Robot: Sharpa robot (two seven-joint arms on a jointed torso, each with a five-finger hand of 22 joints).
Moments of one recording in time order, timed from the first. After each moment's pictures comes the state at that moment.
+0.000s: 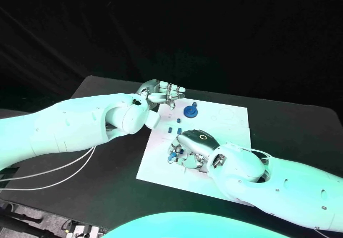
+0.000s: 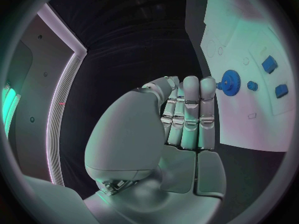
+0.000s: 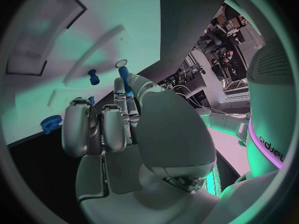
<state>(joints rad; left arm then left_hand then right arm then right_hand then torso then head) 1.18 -0.86 0.01 1.57 -0.16 -0.40 0.14 1.50 -0.18 0.45 0.09 0.32 1.01 0.18 0.10 0.09 1.07 0.11 0.26 0.19 1.17 0.03 0.98 0.48 0.15 1.07 0.12 0.93 0.97 1.07 -0.58 -0.13 1.72 -1.68 -0.33 -0.26 1.47 -0.12 0.36 0.15 0.21 1.17 0.11 0.10 0.17 1.22 0.05 0.21 0.09 1.46 -0.02 1.34 1.23 0.08 1.45 0.08 1.28 1.31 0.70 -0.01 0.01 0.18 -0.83</state>
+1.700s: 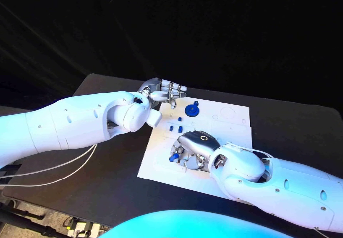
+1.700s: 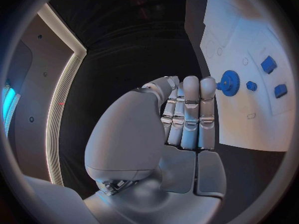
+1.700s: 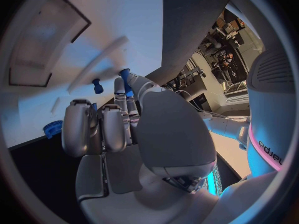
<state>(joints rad) 1.18 -0.86 0.01 1.56 -0.16 -0.40 0.14 1.50 -0.18 0.45 0.09 0.32 1.01 0.18 0.10 0.09 1.07 0.11 0.27 0.19 1.17 0.03 0.98 0.48 0.16 1.07 0.11 0.93 0.97 1.06 -0.57 -0.13 1.71 -1.70 -0.30 -0.26 1.46 -0.13 0.36 0.15 0.20 1.17 0.12 0.10 0.17 1.22 0.05 0.21 0.09 1.46 -0.02 1.34 1.23 0.08 1.45 0.08 1.28 1.31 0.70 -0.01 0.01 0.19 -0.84</state>
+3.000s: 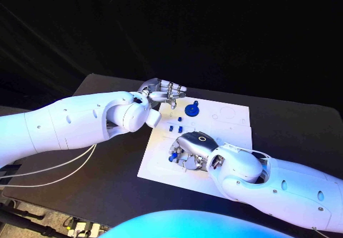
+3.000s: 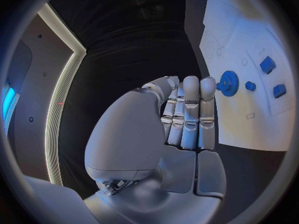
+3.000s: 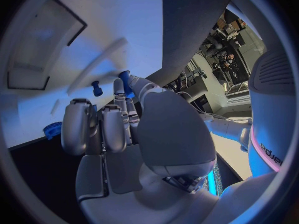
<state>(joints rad) 1.18 -0.87 0.01 1.56 -0.16 -0.39 0.13 1.50 -0.18 0.45 0.09 0.32 1.01 0.18 0.10 0.09 1.06 0.11 0.27 0.19 1.17 0.03 0.98 0.48 0.15 1.07 0.11 0.93 0.97 1.06 -0.56 -0.14 1.71 -1.71 -0.29 -0.28 1.42 -0.16 0.36 0.16 0.22 1.08 0.14 0.06 0.15 1.21 0.07 0.18 0.10 1.47 -0.02 1.35 1.24 0.08 1.45 0.09 1.26 1.31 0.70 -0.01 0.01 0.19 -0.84</state>
